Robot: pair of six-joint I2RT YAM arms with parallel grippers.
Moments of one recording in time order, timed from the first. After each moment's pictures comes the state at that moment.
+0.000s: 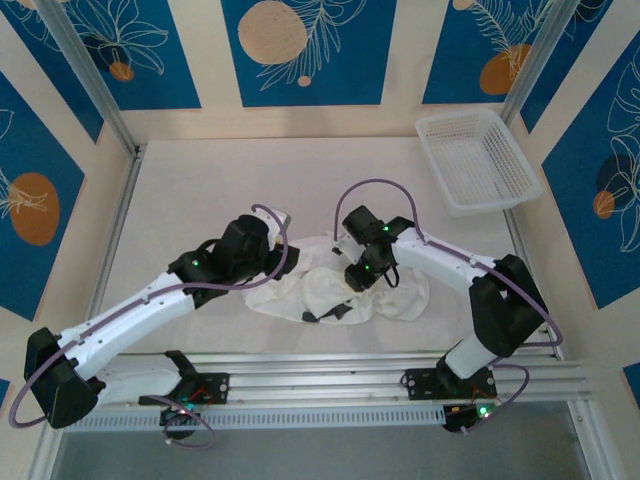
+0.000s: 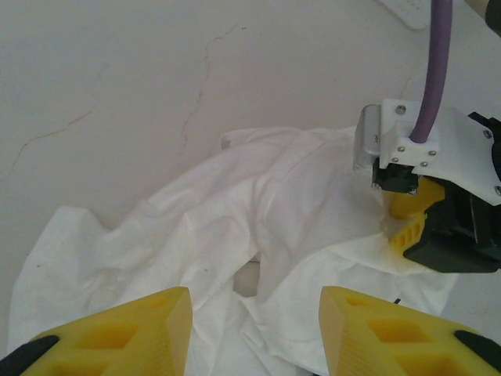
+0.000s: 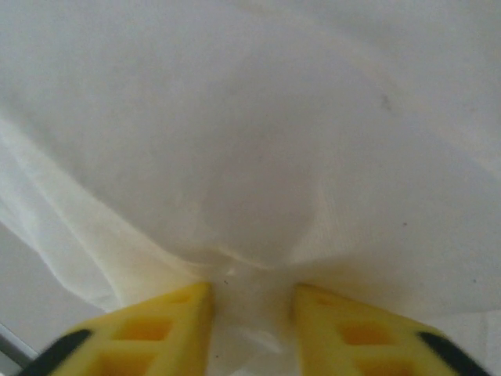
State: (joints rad) left arm -0.81 1.12 0.95 -0.49 -0.10 -0.31; right arm 0.65 1.56 1.06 -0.87 -0.09 -0.13
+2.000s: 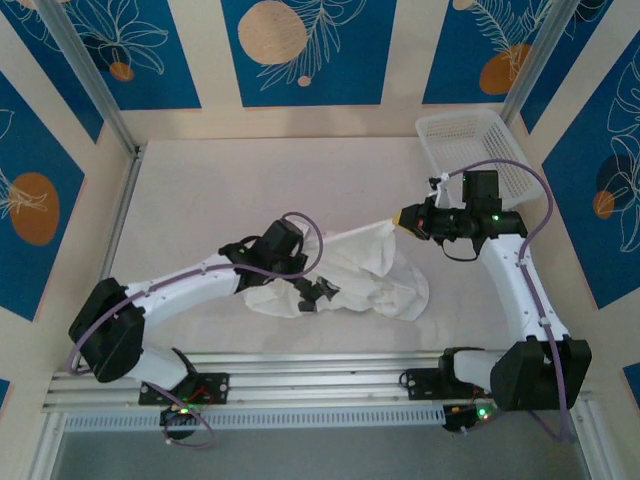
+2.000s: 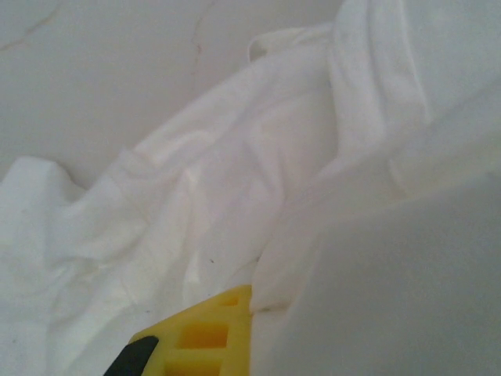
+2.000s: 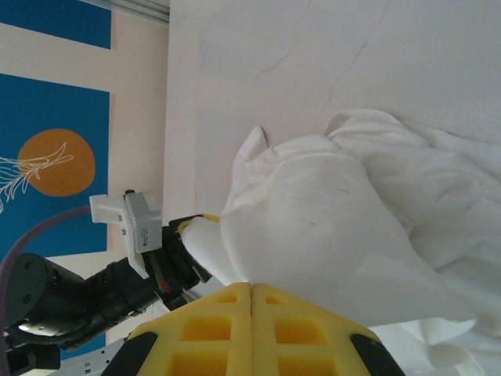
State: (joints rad) left arm -0.81 1.43 0.95 -0.43 -0.17 -0.29; right arm 0.00 1.19 1.08 -0.78 -0.84 0.49
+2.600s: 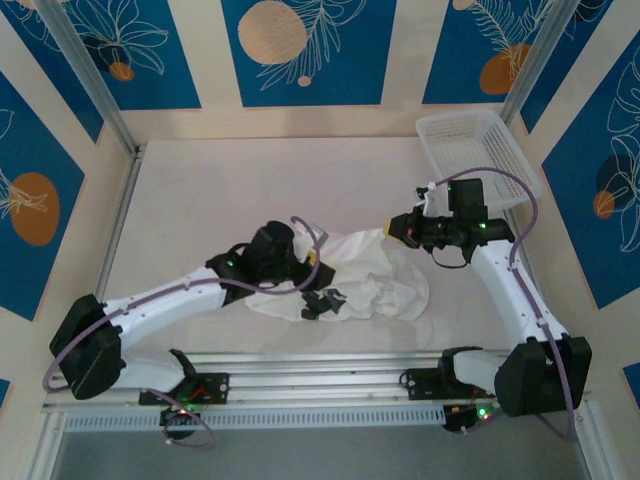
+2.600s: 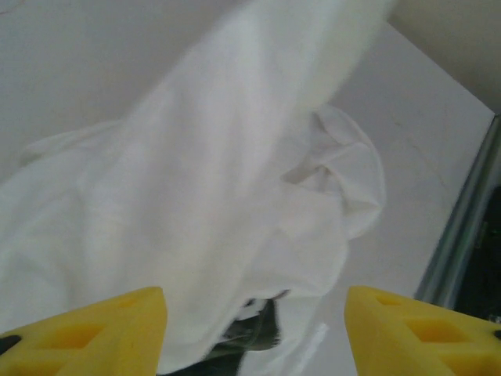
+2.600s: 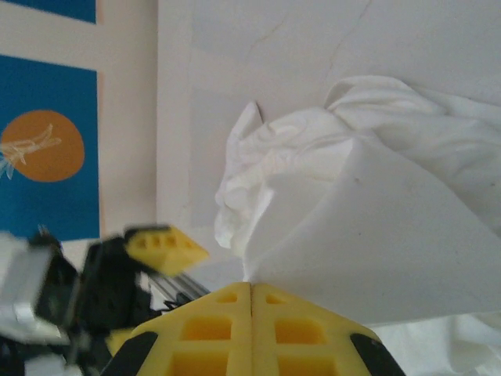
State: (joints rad) left arm -0.91 1.31 0.87 -0.17 0.19 -0.25; right arm 0.09 1.17 1.01 -0.69 -0.80 0.57
